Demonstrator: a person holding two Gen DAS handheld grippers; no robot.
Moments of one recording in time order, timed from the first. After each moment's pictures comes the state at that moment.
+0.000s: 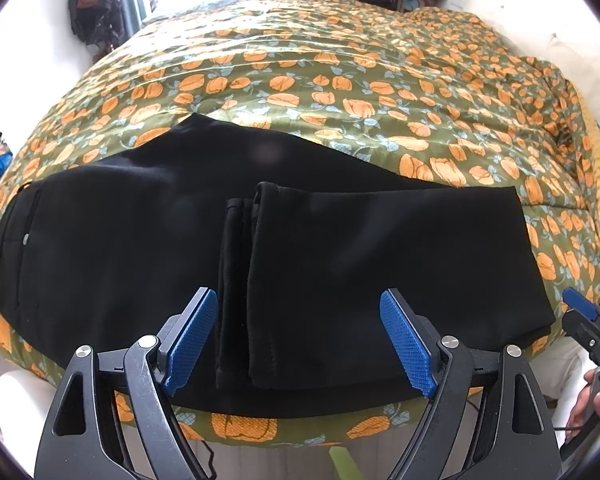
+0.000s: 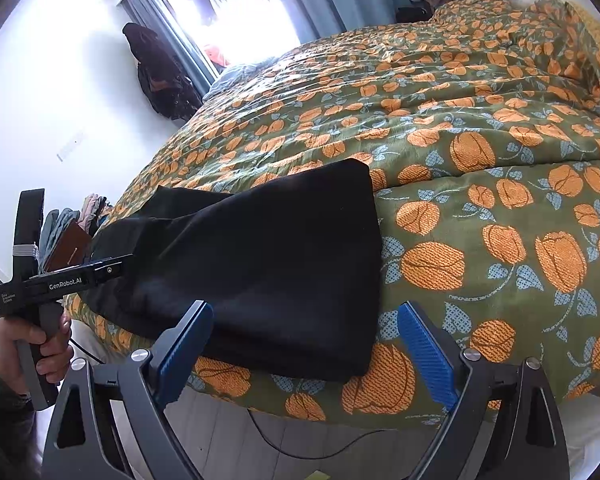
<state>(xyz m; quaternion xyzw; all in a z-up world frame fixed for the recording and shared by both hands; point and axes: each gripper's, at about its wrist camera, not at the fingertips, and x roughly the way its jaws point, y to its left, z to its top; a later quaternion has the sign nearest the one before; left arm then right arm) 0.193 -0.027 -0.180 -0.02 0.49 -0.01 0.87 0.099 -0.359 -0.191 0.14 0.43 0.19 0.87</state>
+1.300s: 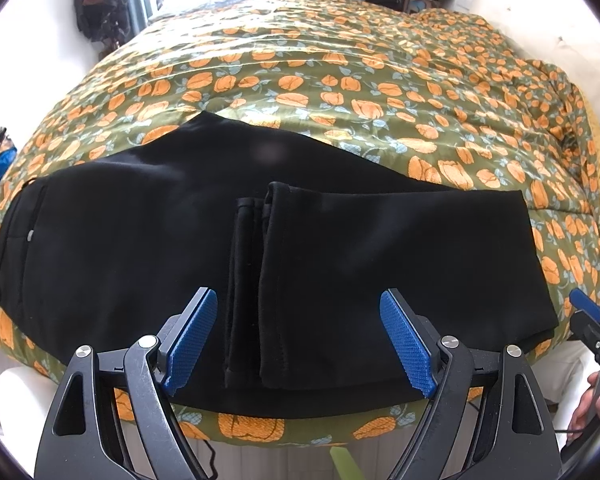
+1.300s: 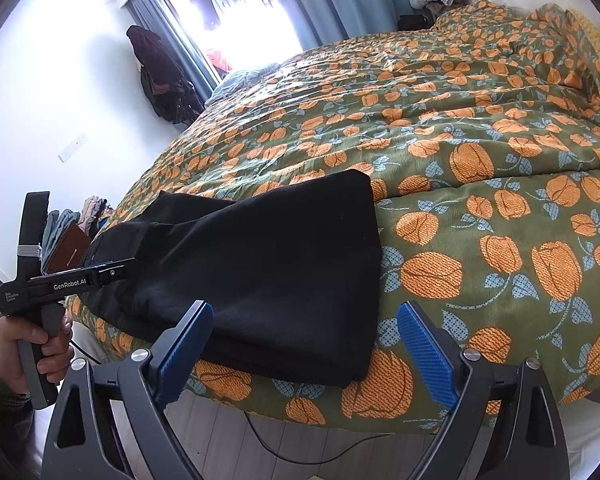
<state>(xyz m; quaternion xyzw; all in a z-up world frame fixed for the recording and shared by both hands) 0.195 -0.021 -0.181 -0.02 0.49 0.00 0.87 0.097 -0.361 -0.187 0.14 0.42 0.19 0.88</state>
